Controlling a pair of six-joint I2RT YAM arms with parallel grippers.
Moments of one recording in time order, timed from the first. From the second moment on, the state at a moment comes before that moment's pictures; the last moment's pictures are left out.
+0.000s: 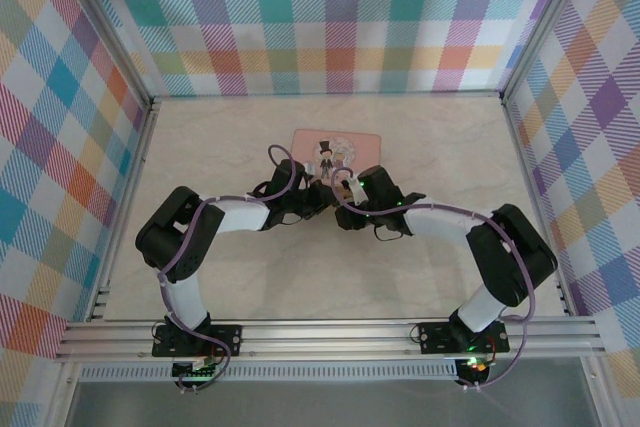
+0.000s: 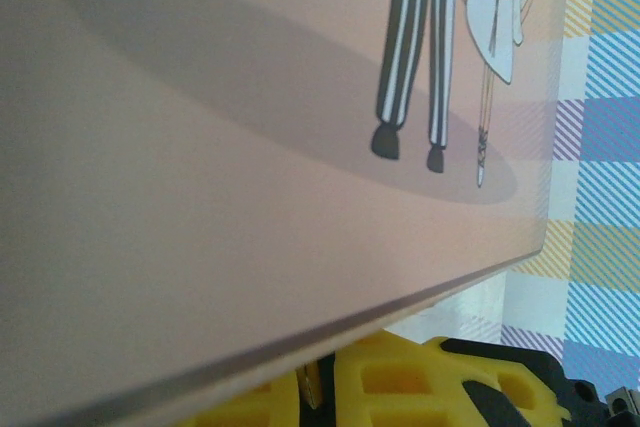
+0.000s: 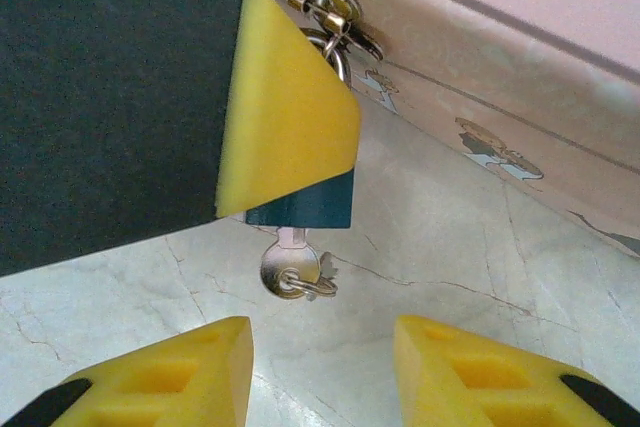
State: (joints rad) left arm -0.60 1.82 0.89 0.31 0.41 -1.05; right arm 0.66 1.60 0.83 -0.12 -0.20 0.24
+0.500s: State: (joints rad) left arm -0.60 1.82 0.89 0.31 0.42 -1.05; right arm 0.68 1.67 0.93 -0.16 -0.16 0.23
